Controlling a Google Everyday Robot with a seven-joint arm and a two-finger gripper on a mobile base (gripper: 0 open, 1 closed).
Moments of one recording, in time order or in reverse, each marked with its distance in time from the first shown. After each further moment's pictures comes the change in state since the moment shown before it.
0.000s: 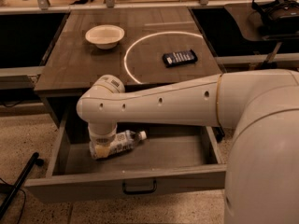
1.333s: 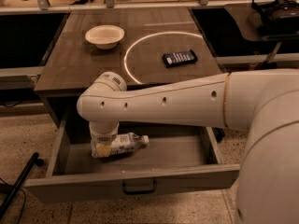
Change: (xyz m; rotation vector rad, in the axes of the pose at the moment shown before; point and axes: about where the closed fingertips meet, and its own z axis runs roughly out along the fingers) arm 0.003 0.002 -0.014 0.013 0.007 0.002
